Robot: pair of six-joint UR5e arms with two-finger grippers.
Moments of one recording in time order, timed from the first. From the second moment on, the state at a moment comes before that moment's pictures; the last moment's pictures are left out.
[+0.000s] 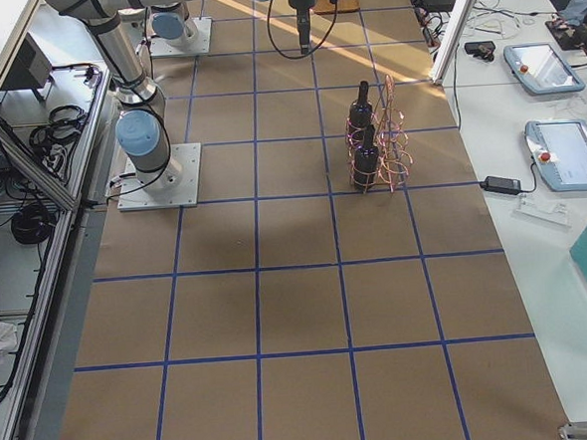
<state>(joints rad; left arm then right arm) -1.55 -1.67 -1.39 -1.59 1.56 0.01 1.66 -1.57 1.54 -1.59 -1.59 0.14</state>
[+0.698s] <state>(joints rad) -1.61 -1.62 -1.46 -1.54 1.56 -0.01 1.66 -1.57 1.54 -1.59 -1.59 0.14</state>
